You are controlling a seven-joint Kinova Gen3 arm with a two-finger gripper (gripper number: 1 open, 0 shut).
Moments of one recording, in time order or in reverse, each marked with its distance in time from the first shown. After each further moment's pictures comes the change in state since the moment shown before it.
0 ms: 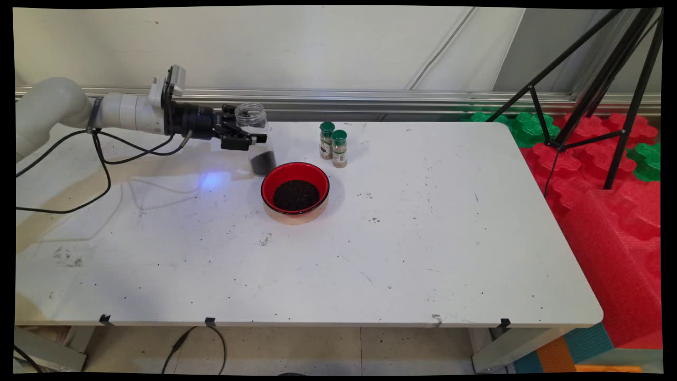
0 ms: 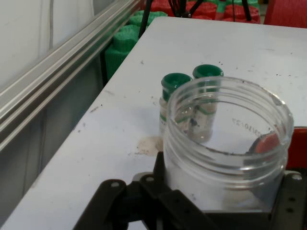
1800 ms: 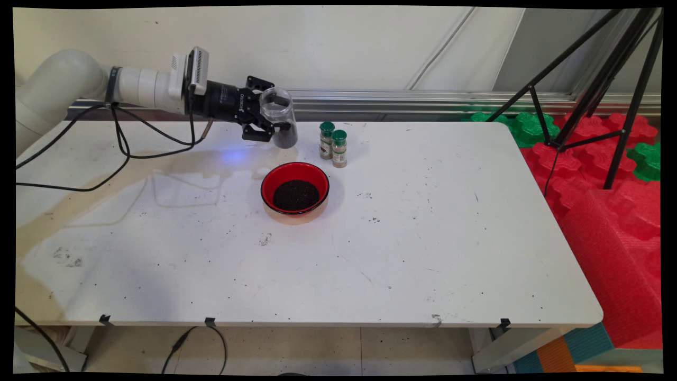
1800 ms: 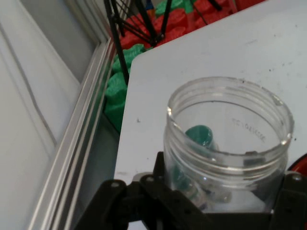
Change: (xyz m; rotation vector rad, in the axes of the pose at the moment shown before) arm 0.076 0.021 0.040 -0.028 -0.004 0.499
